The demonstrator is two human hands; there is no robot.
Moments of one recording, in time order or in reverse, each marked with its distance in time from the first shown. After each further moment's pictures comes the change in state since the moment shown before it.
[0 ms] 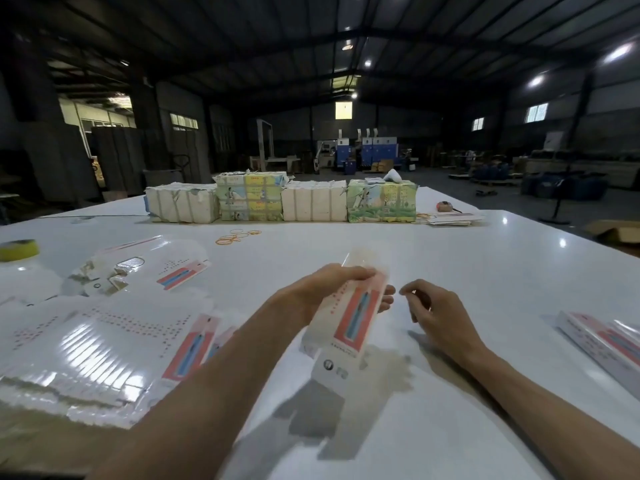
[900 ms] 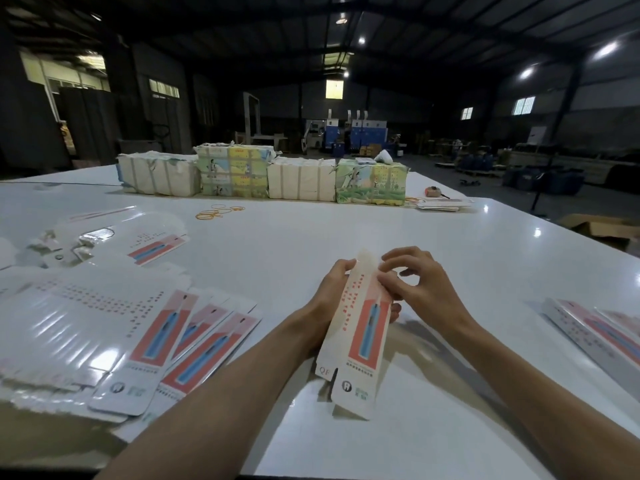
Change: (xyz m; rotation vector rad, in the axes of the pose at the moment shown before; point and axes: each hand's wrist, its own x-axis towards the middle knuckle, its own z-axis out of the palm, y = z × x) left_hand 0.025 -0.064 0.022 -0.101 0.141 0.096; right_hand 0.008 -0.022 -0.003 0.261 -0.075 -0.034
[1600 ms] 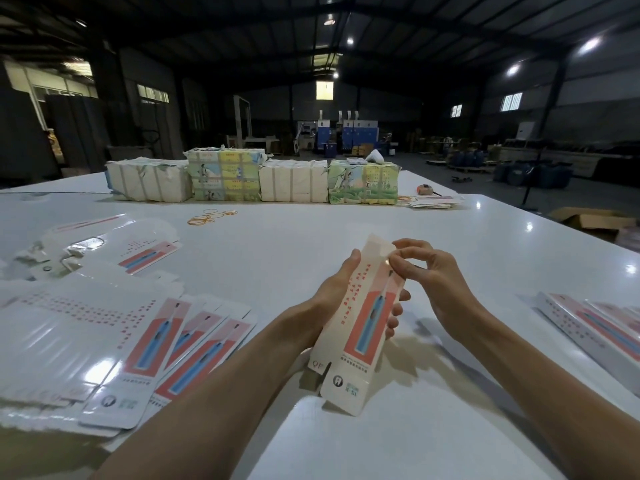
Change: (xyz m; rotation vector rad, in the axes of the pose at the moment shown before) left_hand -0.001 0.013 0.010 -0.005 -0.285 -0.047; right_hand 0.005 -0.003 -0.019 0.419 0.067 0.238
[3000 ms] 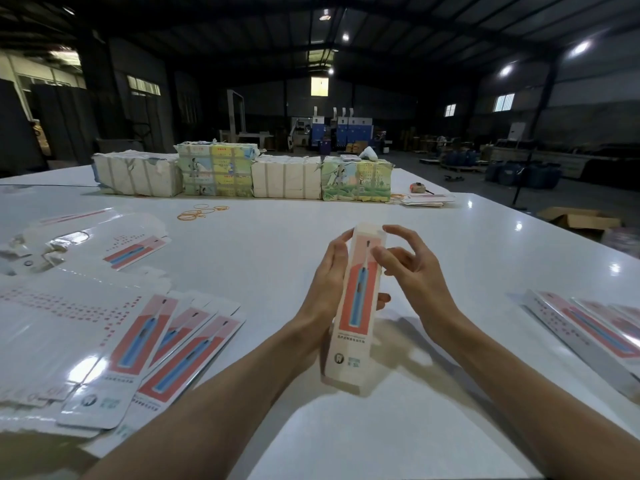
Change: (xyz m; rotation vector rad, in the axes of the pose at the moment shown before) left_hand 0.013 -0.013 0.014 0.099 0.371 0.485; right_hand -0.008 0.002 0.016 0.007 0.008 -0.112
